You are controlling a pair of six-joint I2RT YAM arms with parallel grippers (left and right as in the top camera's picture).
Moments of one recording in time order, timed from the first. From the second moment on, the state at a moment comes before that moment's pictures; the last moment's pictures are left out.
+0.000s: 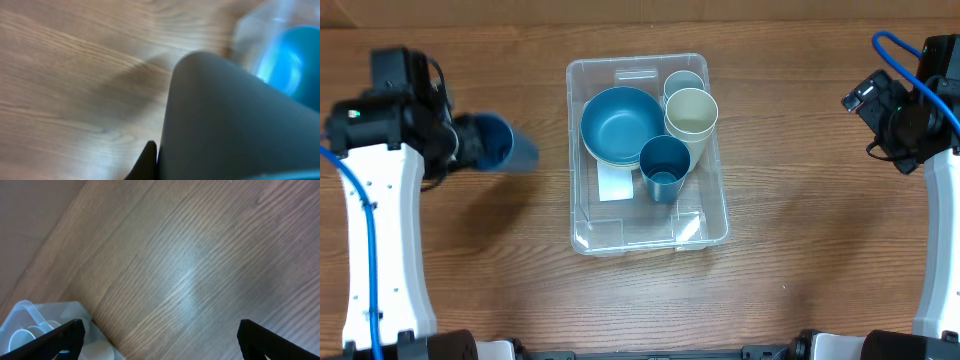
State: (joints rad) left arm 0.14 1.55 1.72 -1.38 0.07 -0.24; right arm -0.22 1.50 1.64 -1.17 0.03 0.65
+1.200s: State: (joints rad) left arm -0.43 1.84 2.32 -1.68 -0.10 -0.25; right arm -0.22 1.50 1.64 -1.17 0.03 0.65
